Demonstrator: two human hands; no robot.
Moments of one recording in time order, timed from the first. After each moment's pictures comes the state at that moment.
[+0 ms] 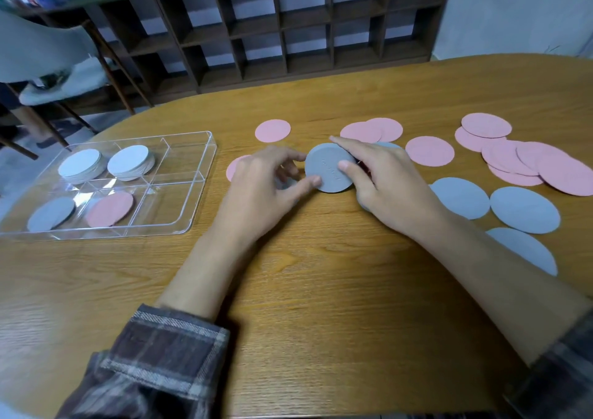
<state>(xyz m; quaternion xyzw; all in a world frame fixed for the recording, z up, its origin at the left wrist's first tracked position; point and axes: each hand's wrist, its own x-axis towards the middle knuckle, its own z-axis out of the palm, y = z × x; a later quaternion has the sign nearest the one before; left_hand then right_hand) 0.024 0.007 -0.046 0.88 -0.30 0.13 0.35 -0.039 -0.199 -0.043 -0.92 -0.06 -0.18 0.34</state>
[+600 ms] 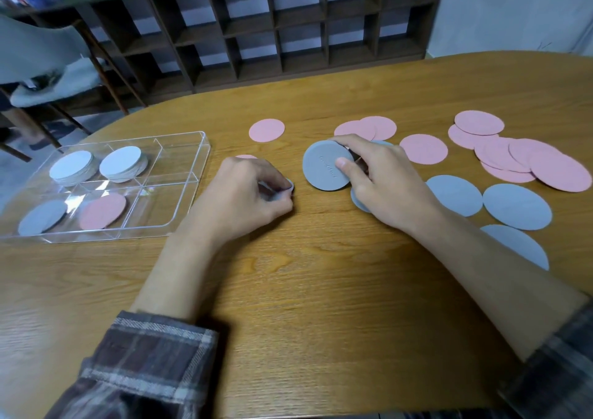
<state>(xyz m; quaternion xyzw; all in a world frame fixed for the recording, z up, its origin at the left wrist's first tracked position) 0.025 0.028 -0.035 0.90 -0.34 0.06 0.28 -0.043 -0.198 -0.037 -0.92 -0.04 -0.17 0.35</state>
